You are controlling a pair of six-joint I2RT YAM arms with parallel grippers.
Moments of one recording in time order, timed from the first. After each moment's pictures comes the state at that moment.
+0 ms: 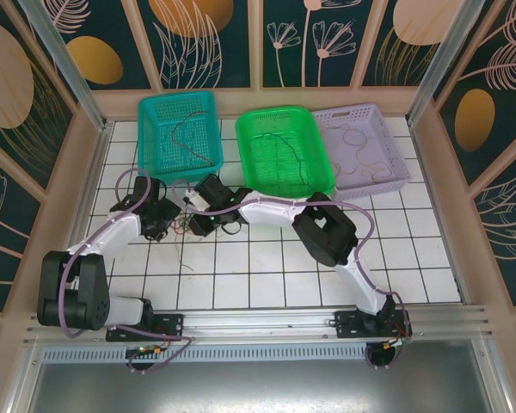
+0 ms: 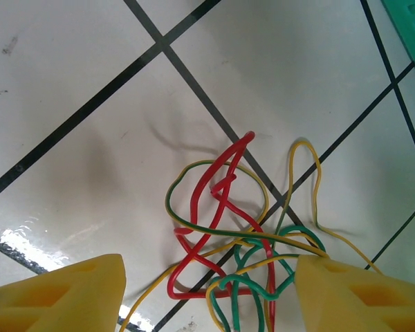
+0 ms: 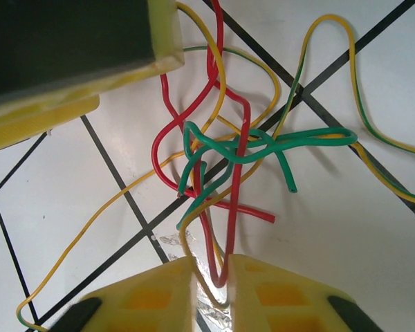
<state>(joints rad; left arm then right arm) -0.10 1.36 0.72 -0.47 0.04 -1.07 0.99 2.24 1.68 -0.33 -0.32 0.24</state>
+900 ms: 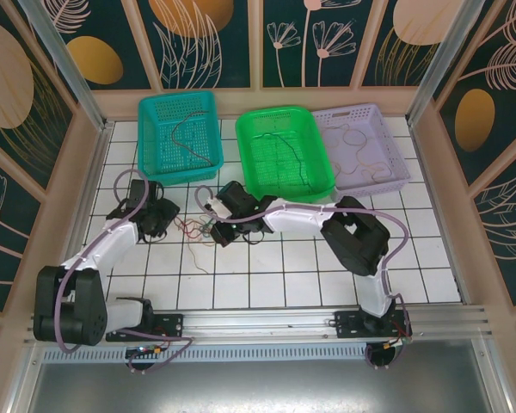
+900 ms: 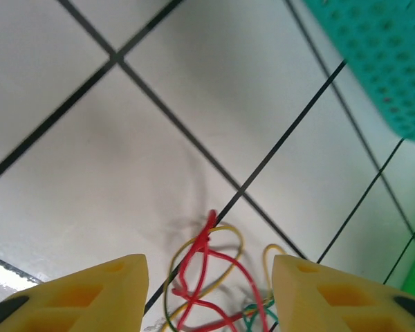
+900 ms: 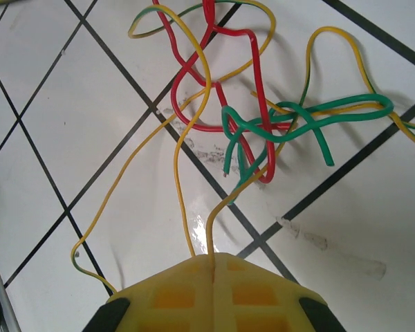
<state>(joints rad) -0.10 1.28 0.66 -0.39 0.09 -1.02 0.98 1.98 1.32 -0.27 -0.34 0.30</state>
